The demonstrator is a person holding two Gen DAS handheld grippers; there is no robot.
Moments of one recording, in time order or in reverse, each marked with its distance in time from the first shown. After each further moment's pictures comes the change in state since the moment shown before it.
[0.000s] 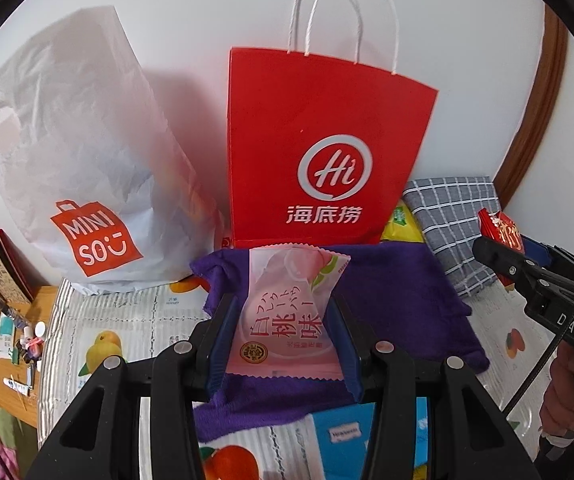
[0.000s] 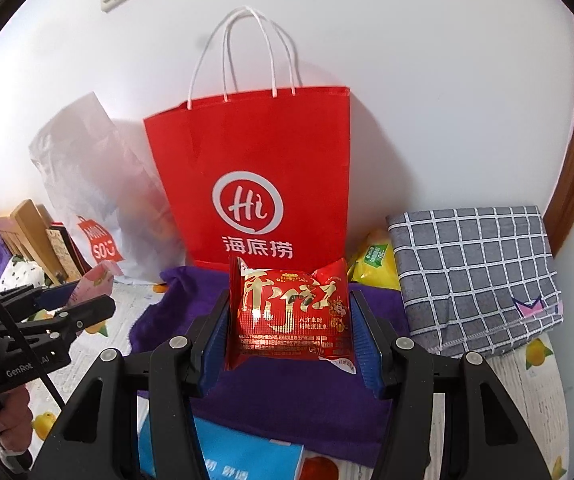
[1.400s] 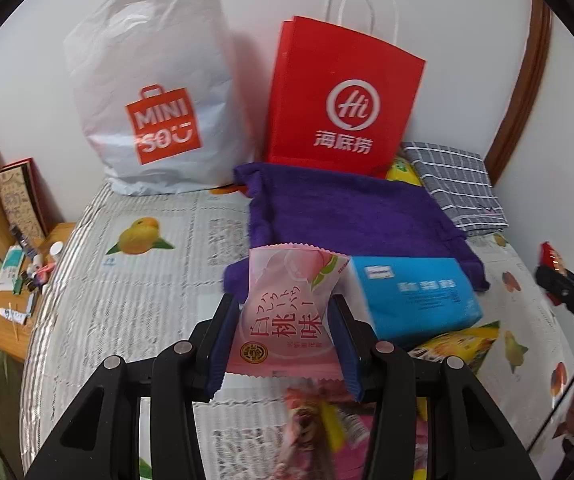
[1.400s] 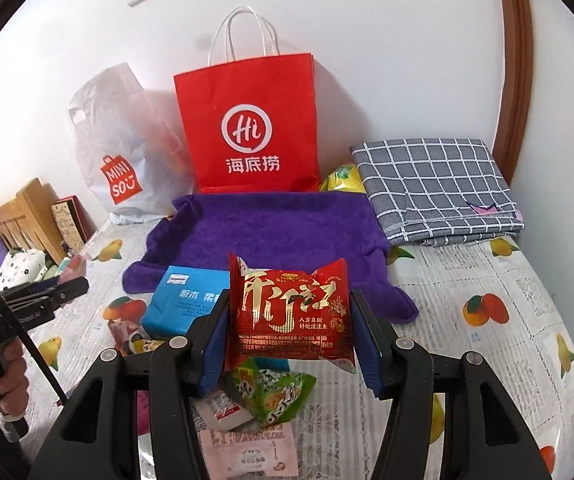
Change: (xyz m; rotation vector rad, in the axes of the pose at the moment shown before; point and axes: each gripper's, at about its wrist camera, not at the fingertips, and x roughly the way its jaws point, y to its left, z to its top) left arm -0.064 0.038 -0.136 -0.064 -0.019 -0.029; right arm -0.103 0.010 -0.138 0.057 -0.002 -0.045
